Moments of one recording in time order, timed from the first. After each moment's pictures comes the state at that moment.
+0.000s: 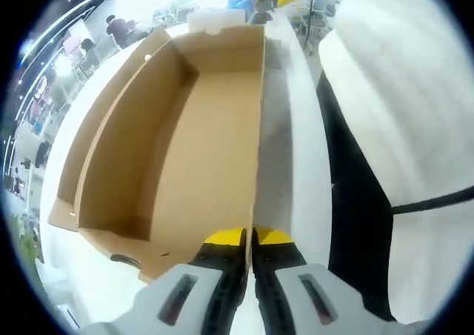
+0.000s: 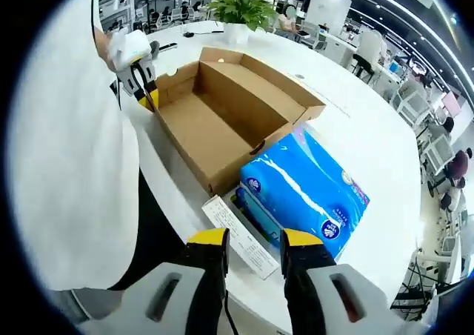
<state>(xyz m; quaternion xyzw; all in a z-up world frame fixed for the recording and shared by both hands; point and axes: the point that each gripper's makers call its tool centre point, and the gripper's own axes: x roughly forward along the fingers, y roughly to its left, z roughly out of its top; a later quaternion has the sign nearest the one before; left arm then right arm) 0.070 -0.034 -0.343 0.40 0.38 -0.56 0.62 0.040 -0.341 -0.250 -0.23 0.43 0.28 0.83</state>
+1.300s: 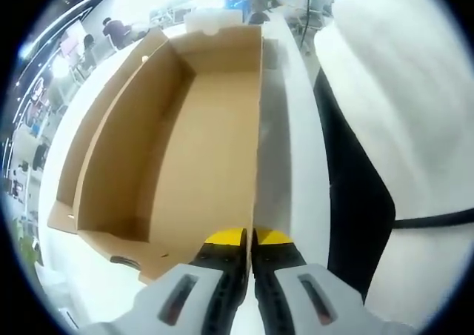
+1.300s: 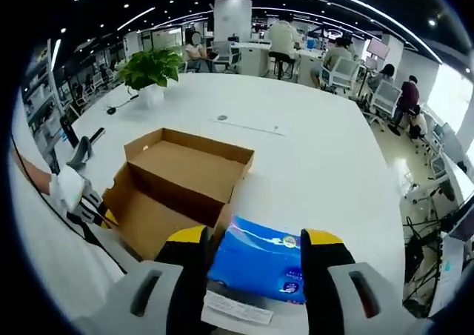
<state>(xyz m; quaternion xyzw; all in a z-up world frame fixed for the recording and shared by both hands) 0.069 -0.033 -0.344 0.39 0.38 -0.57 0.61 0.135 -0.340 -0.169 -0.06 0.39 0.10 0.92</state>
